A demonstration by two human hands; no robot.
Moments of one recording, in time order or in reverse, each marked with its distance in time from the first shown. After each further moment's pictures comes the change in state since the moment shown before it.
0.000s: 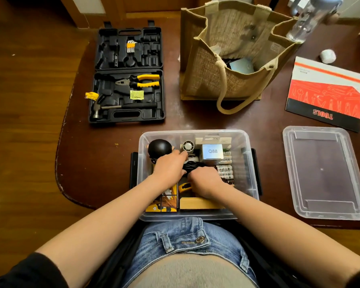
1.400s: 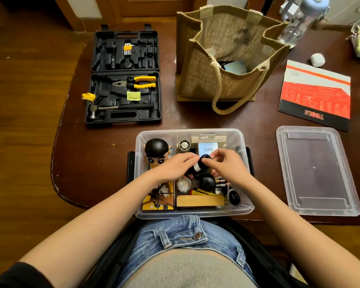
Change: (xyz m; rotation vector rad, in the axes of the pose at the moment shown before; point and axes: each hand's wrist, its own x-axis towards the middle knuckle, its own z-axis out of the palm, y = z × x) left_hand -0.008 0.017 -0.022 -0.943 -0.282 0.033; right_hand -0.048 0.039 -0.034 1.156 0.324 0.372
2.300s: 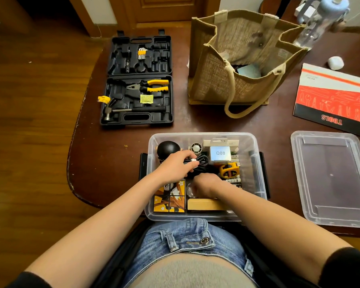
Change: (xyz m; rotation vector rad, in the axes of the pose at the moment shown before) left_hand -0.014 -0.009 -0.019 0.167 0.227 -0.044; right_hand 0.049 0.031 0.089 -1.086 -0.579 -0.228
